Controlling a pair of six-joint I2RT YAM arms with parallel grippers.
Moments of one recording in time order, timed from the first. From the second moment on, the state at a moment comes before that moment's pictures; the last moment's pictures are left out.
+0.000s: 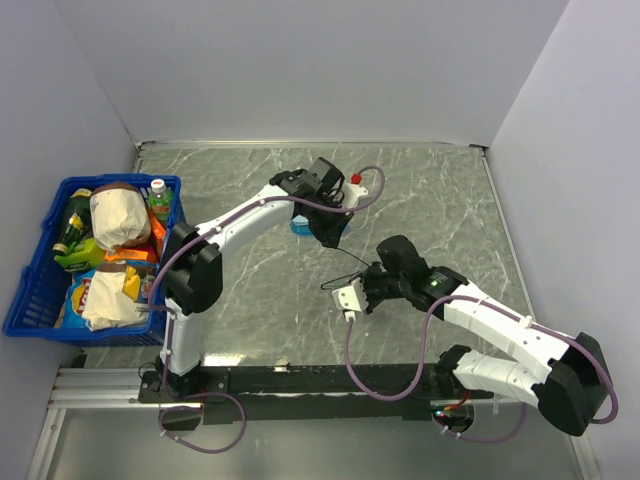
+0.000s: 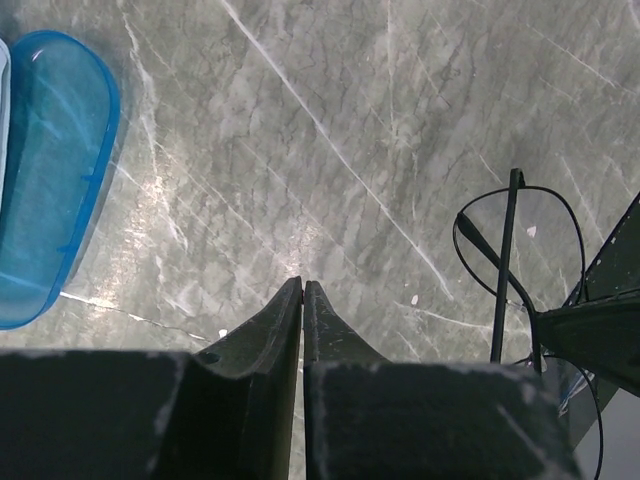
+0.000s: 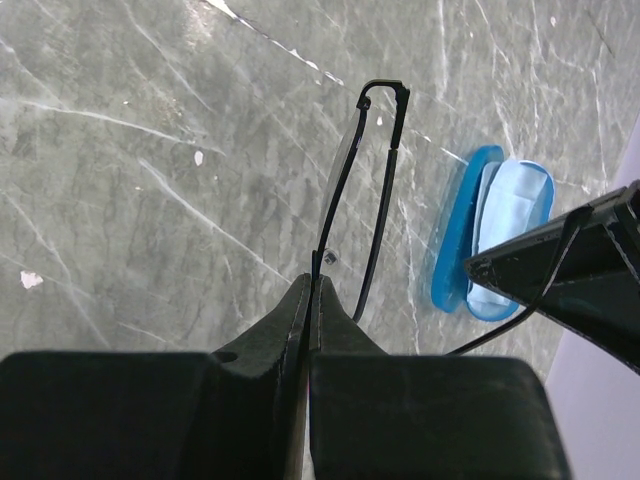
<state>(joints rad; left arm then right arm) -0.73 2.01 1.80 -0.84 0.37 0.18 0.72 1.03 0.69 -0.44 -0.44 -1.26</state>
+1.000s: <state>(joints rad) -0.76 2.01 1.82 -0.88 0.42 0.21 0.68 1.04 0.69 -0.37 -0.42 -1.18</state>
